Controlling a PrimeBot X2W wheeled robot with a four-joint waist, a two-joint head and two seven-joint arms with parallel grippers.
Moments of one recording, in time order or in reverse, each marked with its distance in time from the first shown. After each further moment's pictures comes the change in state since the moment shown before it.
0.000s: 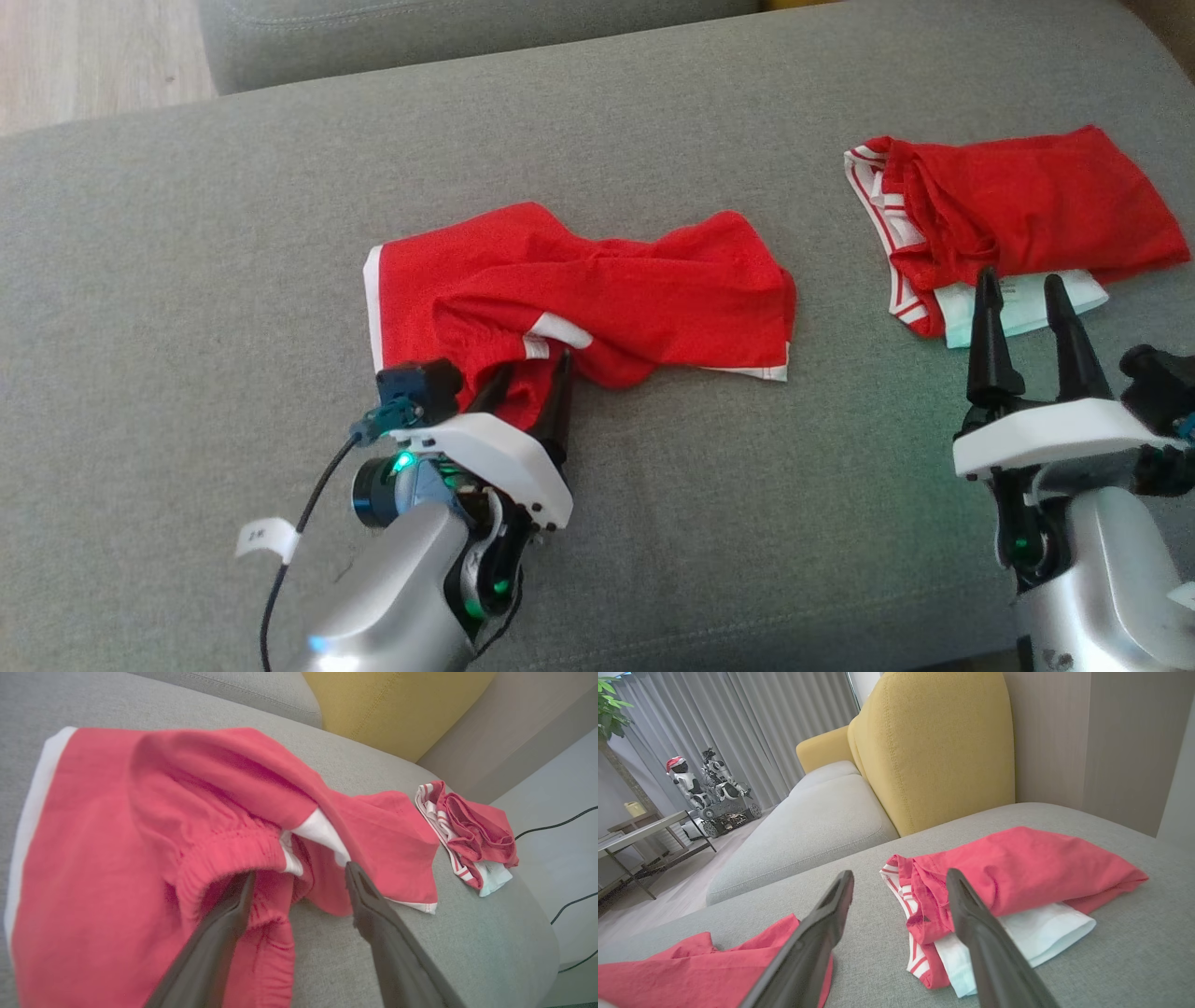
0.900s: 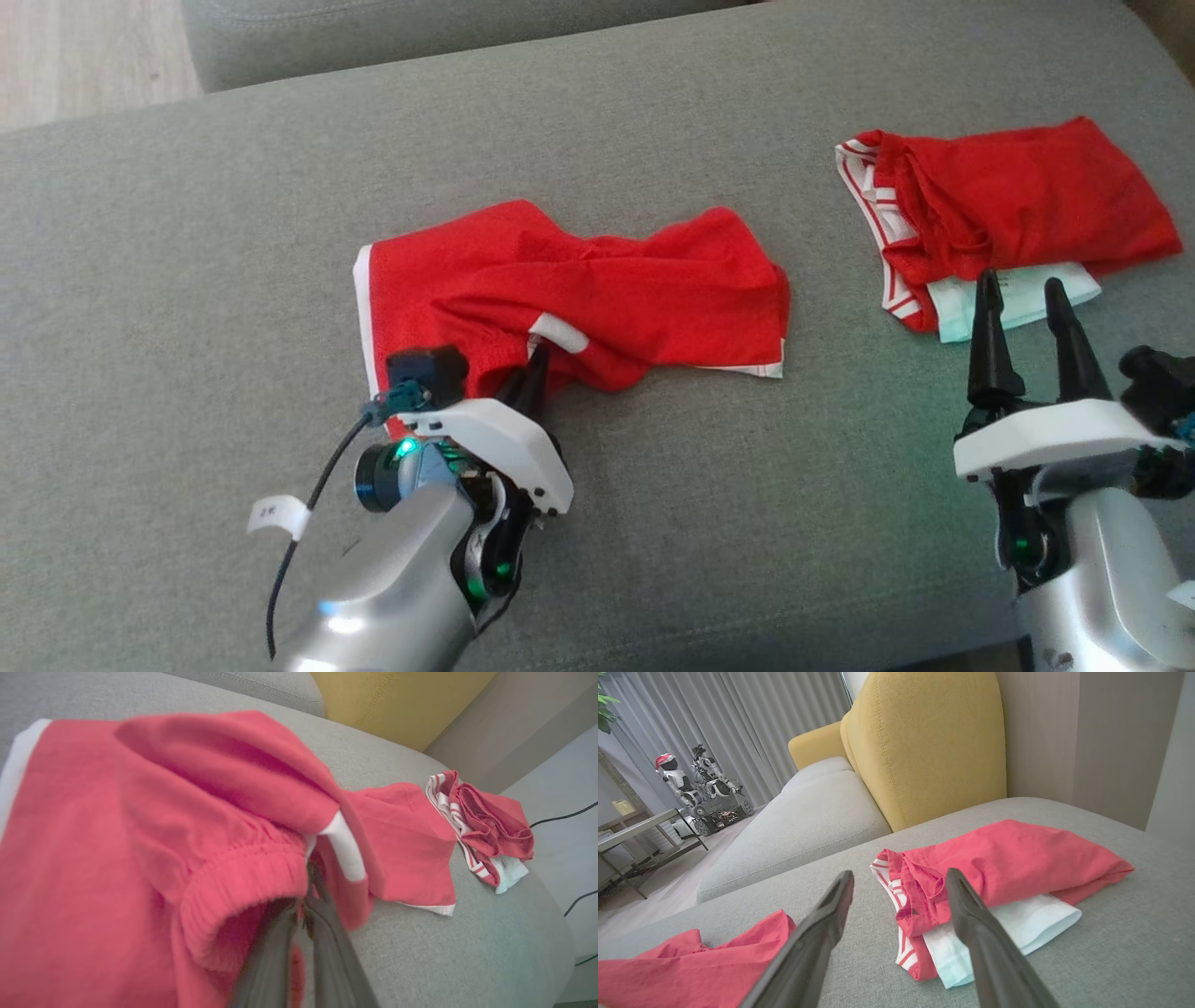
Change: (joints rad) left arm -0.097 -0.007 -0.094 0.150 -0.086 -0.020 -0.059; right arm -0.003 0.000 -0.004 0.014 -0.002 0.000 0.000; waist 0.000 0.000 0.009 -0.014
